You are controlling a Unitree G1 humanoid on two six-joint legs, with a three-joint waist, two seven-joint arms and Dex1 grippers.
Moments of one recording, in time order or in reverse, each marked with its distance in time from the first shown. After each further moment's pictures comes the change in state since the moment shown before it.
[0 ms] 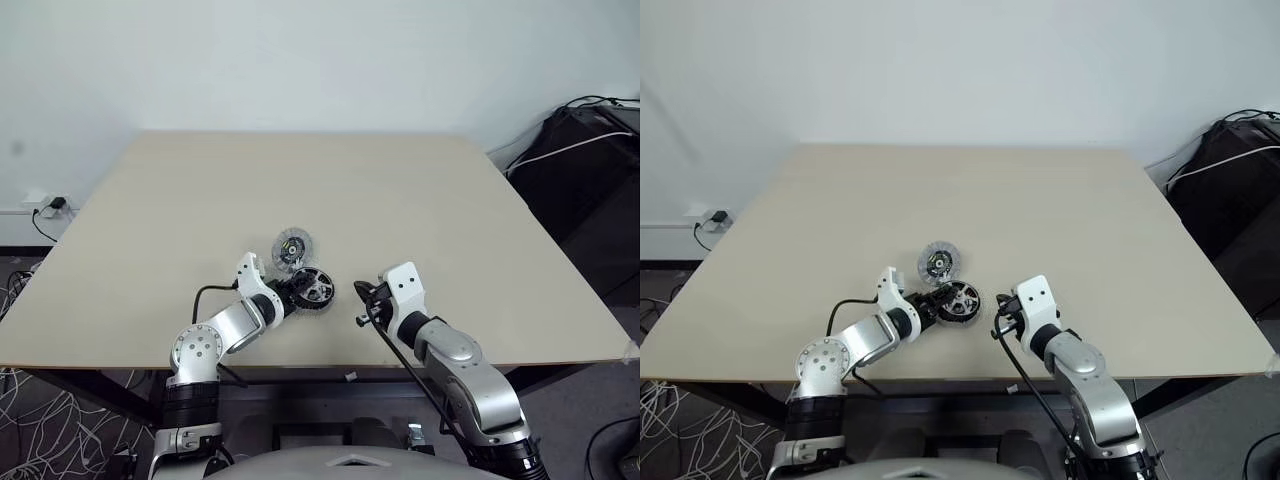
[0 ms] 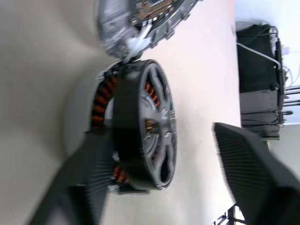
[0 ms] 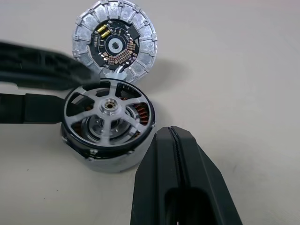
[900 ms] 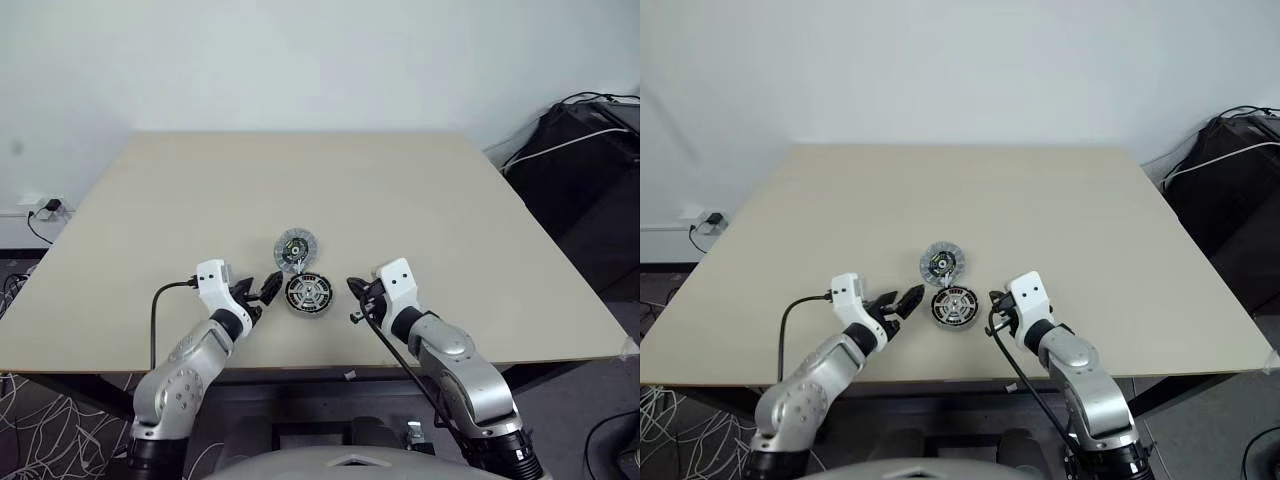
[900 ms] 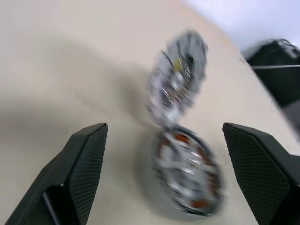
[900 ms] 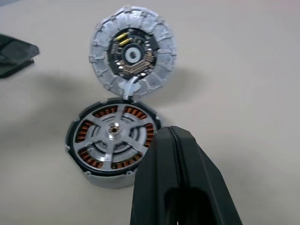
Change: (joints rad) left arm 0.307 0.275 -0.261 -0.243 0.578 -0.593 -0.403; right arm -0.049 0.017 0.038 0.056 -0.003 -0.027 0.025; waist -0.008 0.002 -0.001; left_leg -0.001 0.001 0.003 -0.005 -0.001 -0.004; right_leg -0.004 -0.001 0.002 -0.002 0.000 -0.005
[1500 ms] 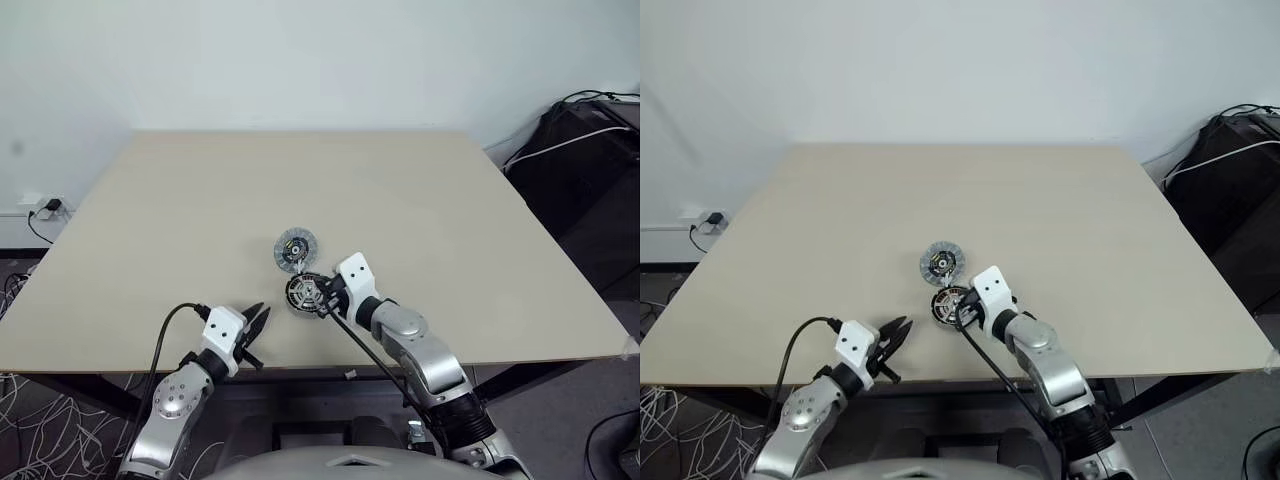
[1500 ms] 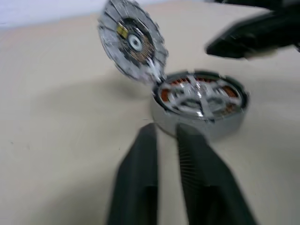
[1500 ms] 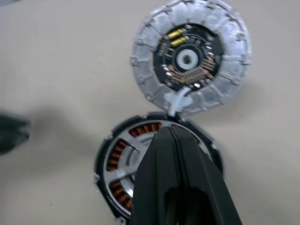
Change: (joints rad) left arm 0.129 0.106 -0.083 0.325 0.380 -0.627 -0.323; right arm -0.178 0.103 0.114 0.273 -0.058 -0.103 0.033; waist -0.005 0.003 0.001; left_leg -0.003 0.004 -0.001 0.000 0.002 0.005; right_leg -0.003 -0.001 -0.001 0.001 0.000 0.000
